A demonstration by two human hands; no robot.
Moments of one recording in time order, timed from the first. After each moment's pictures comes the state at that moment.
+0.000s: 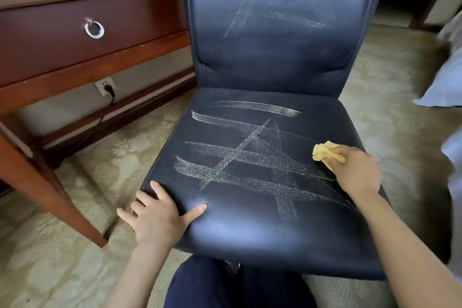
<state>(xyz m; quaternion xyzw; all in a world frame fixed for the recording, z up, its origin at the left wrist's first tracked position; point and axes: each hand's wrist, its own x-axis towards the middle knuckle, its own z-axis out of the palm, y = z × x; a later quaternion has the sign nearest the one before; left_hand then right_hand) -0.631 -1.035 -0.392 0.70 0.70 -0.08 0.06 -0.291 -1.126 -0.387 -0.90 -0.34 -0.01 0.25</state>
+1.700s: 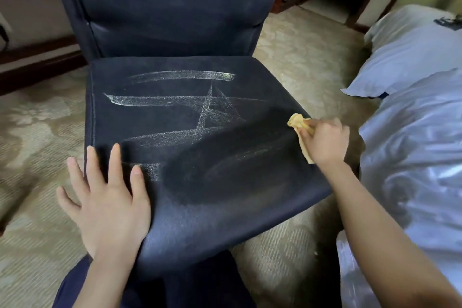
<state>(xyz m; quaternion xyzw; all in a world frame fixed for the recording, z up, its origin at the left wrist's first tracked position) -0.585 -1.069 -0.429 0.70 0.65 0.27 0.10 -0.229 -1.145 -0.393 -0.91 -0.37 -0.19 0.08</state>
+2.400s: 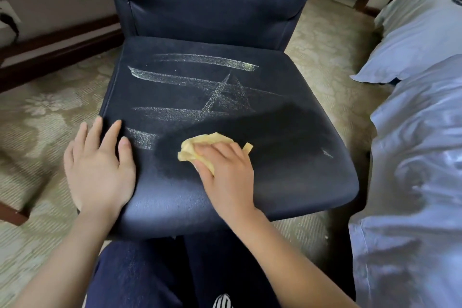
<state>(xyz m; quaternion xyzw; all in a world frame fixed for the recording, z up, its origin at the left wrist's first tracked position) -0.625 -1.008 -0.431 0.75 0.58 0.31 0.06 -0.468 -1.118 -0.413 -0.74 -0.57 -0.11 0.34</state>
